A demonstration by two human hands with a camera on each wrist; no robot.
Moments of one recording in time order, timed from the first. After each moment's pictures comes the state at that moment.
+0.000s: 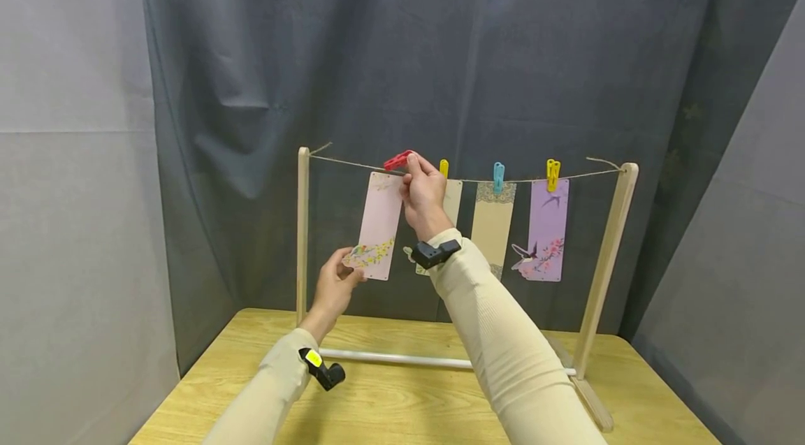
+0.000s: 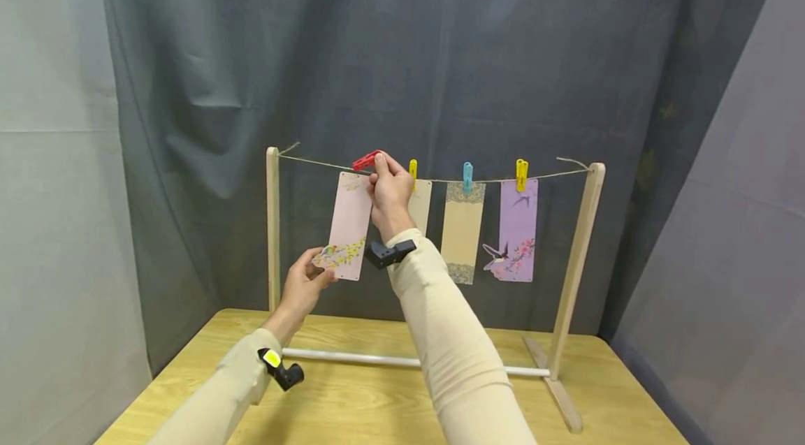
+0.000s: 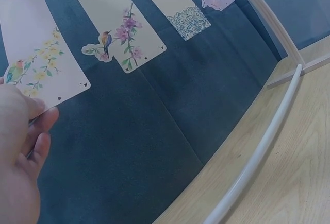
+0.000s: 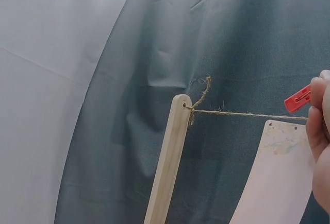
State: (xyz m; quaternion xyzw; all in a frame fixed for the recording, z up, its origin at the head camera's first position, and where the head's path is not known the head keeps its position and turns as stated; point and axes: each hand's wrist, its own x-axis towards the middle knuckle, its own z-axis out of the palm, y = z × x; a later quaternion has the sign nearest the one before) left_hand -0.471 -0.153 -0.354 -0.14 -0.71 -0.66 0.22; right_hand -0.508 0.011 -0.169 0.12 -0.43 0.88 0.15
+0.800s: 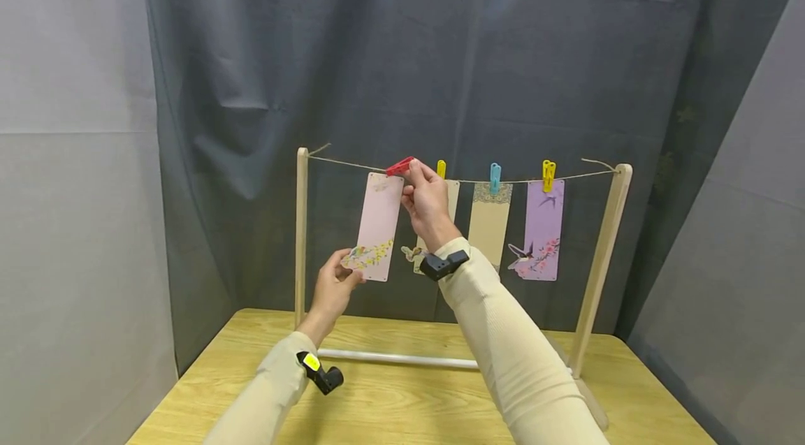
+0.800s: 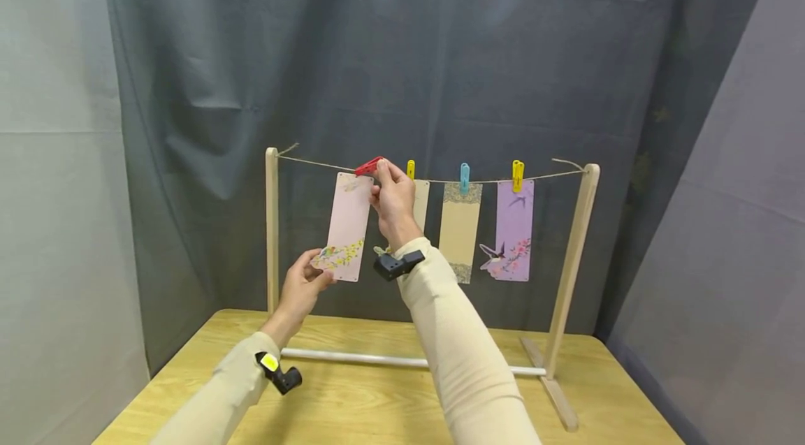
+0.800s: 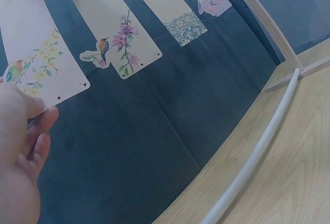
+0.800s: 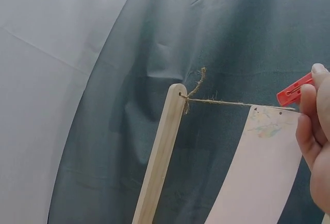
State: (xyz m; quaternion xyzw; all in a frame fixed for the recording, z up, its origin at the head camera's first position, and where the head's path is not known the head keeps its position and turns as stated) left_hand -0.466 -0.150 -0.356 -0.15 -0.70 -0.67 0.22; right_hand -0.500 0.028 -0.182 0.16 -0.48 0.85 0.12
